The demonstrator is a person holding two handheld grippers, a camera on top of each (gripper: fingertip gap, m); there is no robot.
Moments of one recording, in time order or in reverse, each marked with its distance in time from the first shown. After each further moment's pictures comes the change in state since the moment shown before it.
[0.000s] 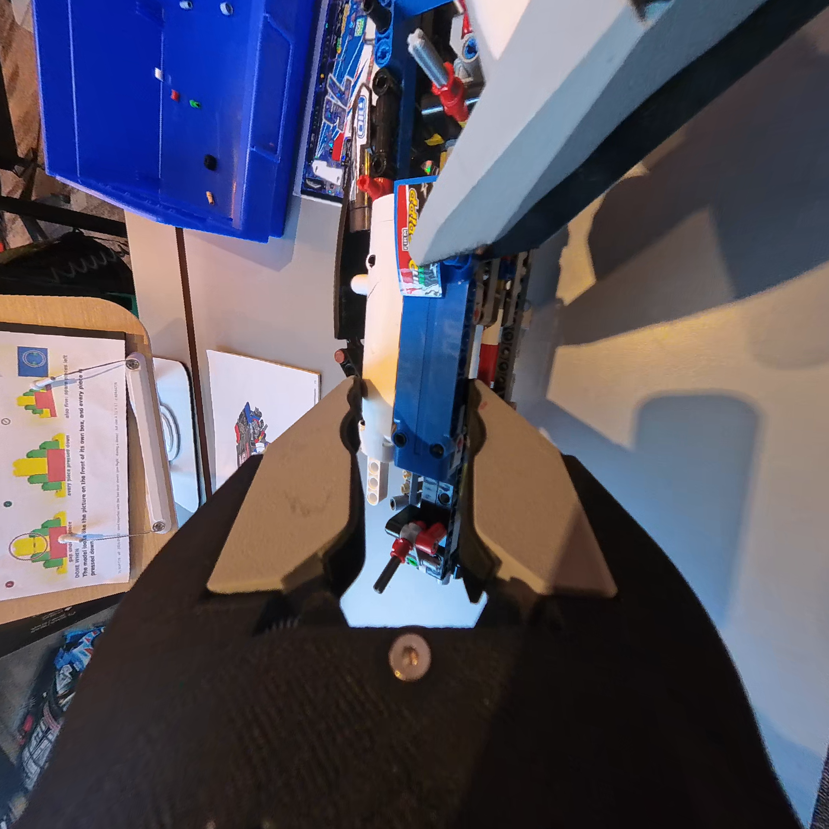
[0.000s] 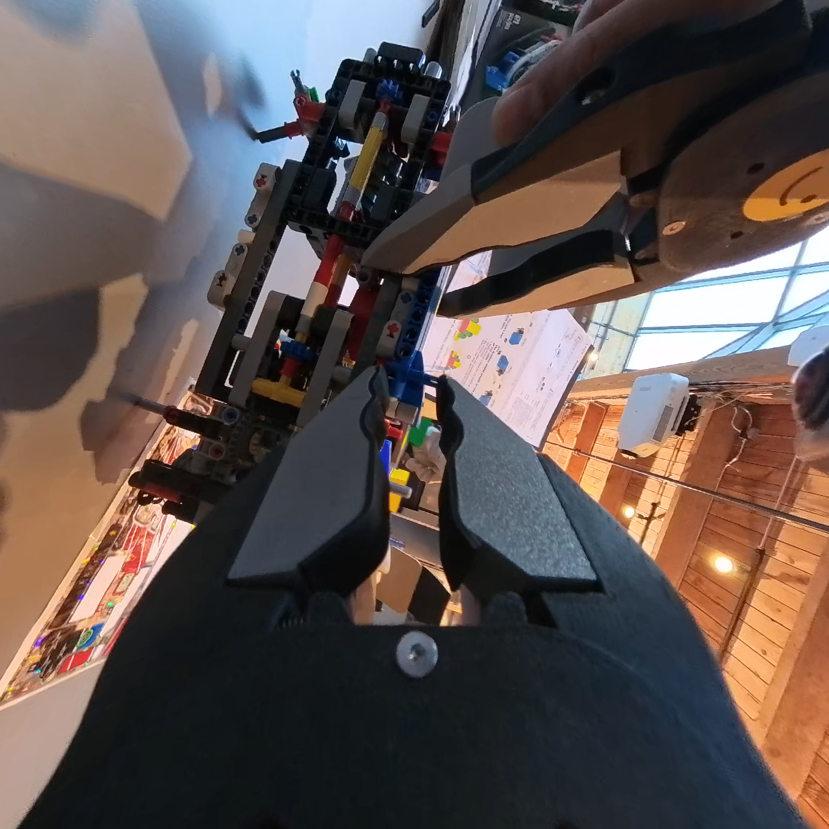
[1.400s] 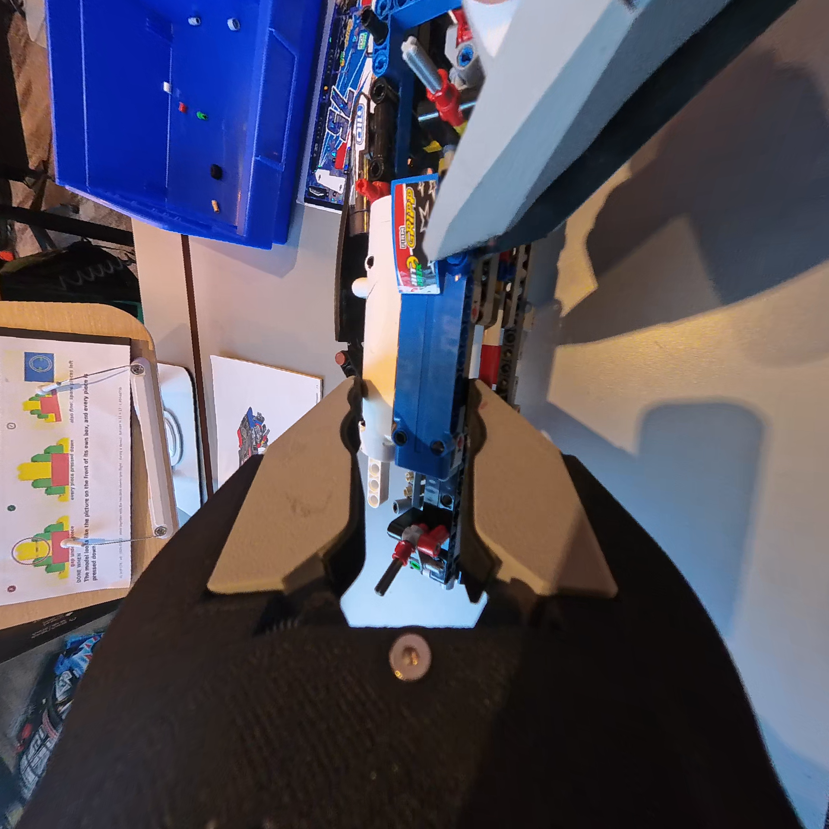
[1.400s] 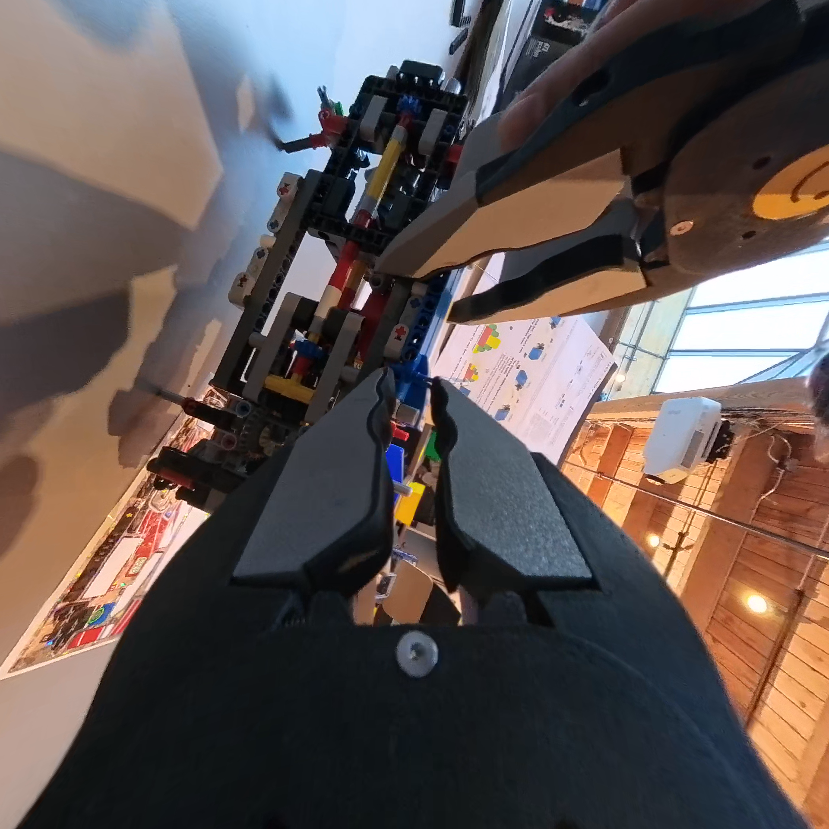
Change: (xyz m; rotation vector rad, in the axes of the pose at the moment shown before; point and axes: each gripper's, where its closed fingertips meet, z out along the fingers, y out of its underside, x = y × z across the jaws) left arm 0.001 -0.002 -0.001 0.020 -0.006 0.004; right arm -0.003 -0.002 -0.002 0.042 -0.072 -0.003
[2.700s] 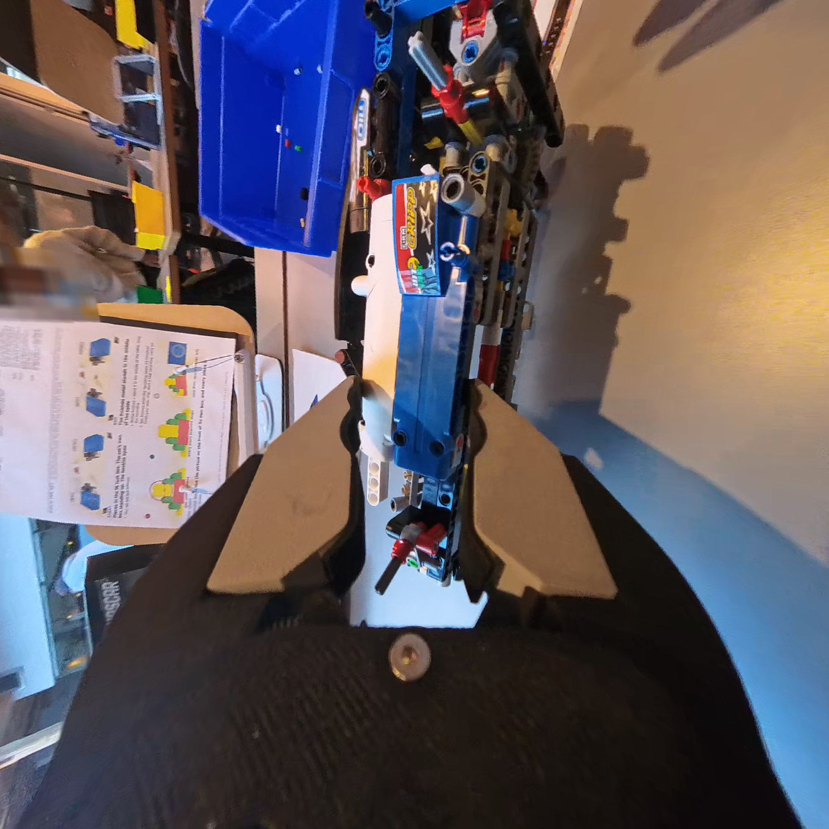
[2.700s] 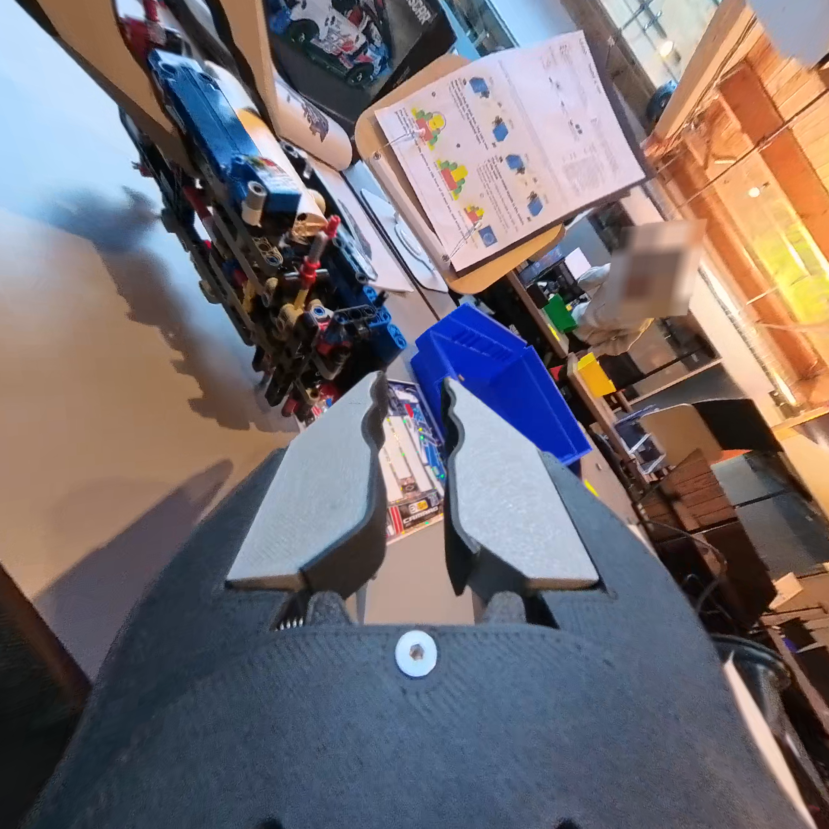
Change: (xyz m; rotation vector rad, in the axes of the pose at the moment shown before) left arm 0.020 0.000 -0.014 0.013 -0.285 0.087; right arm -0.037 0.074 -0.086 -0.057 0.180 1.013
